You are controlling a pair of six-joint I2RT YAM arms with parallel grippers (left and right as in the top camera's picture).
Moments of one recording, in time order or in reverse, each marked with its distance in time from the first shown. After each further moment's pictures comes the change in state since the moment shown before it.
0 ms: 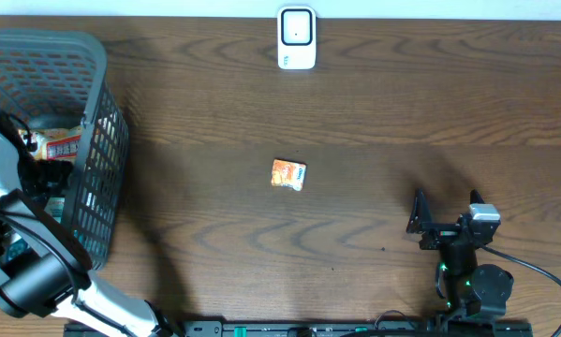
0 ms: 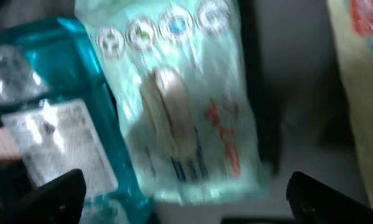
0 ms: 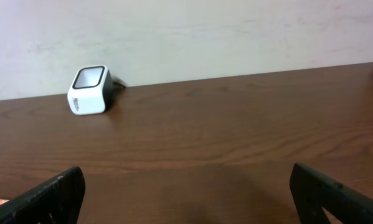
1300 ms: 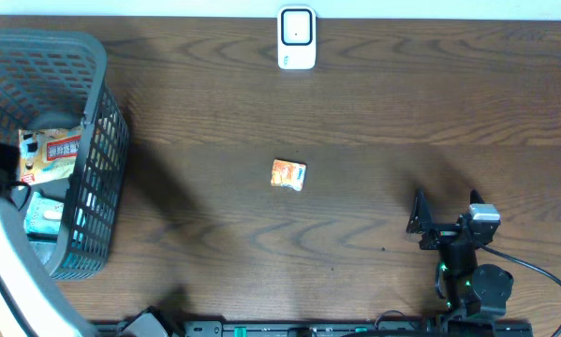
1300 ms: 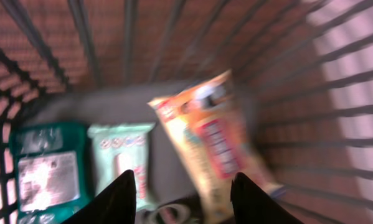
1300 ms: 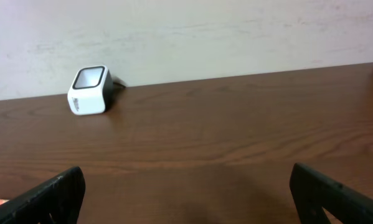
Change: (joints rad) left arm 0.027 -0.601 -0.094 0.262 0.080 0.050; right arm 0.000 0.000 0.000 0.000 0.000 0.000
